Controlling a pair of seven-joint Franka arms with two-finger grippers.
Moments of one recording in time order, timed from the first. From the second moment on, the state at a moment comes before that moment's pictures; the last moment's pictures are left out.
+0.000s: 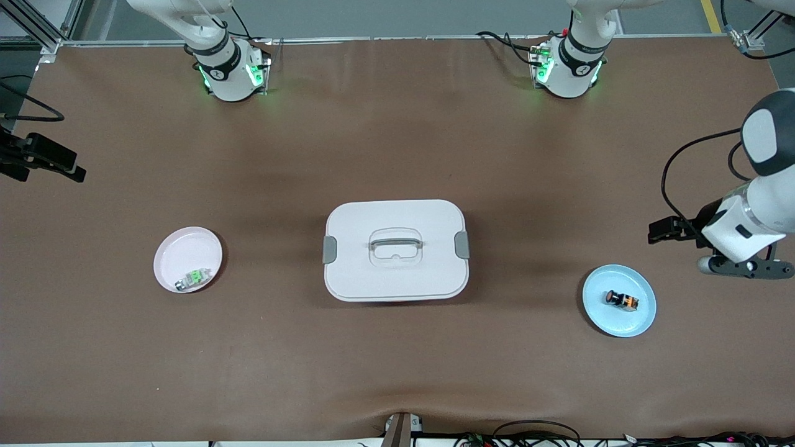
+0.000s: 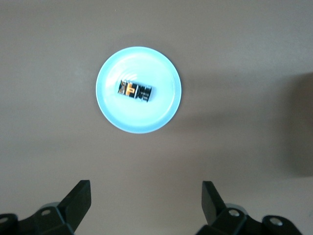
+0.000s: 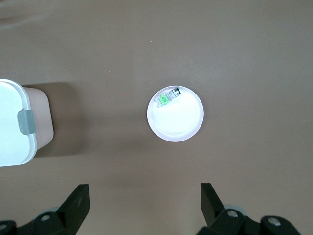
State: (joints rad) left arm 0.05 0.32 -0.05 -1.55 0.00 1.83 0.11; right arm -0.01 0.14 -0.02 -1.28 0.05 1.41 0.03
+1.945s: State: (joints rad) left arm 0.08 0.71 -0.05 -1.47 0.01 2.23 0.43; right arm -0.01 0.14 -0.02 -1.28 0.05 1.41 0.03
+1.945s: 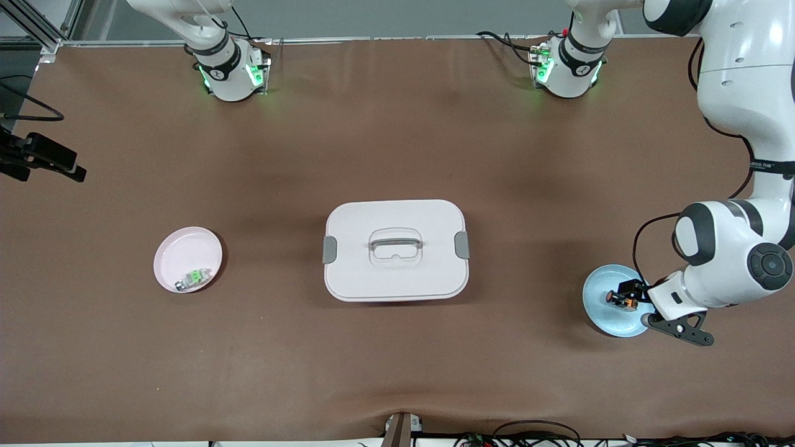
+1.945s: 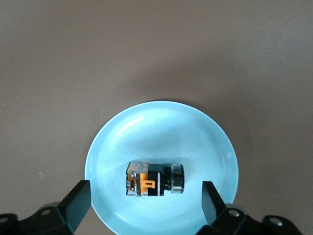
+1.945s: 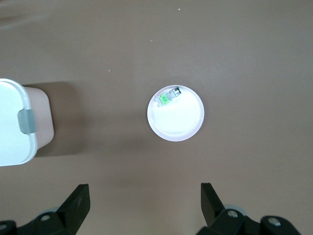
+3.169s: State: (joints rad) left arm 0.10 0.80 -0.05 -1.50 0.01 2.26 0.46; right arm 0.01 0.14 -0.01 -1.28 0.03 1.41 -0.01
